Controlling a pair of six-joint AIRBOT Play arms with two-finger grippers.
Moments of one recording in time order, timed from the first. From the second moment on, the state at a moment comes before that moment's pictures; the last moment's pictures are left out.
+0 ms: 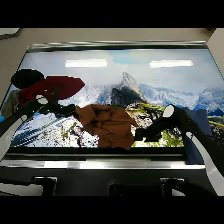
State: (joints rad) left arm -0.01 -1.60 1.12 1.02 -0.91 -1.48; right arm 0.18 -1.36 0.88 -1.07 1.27 1.42
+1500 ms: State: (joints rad) left arm -0.15 -0.81 1.76 1.28 -1.01 -1.62; right arm -0.01 -0.69 1.60 -1.27 0.96 1.55
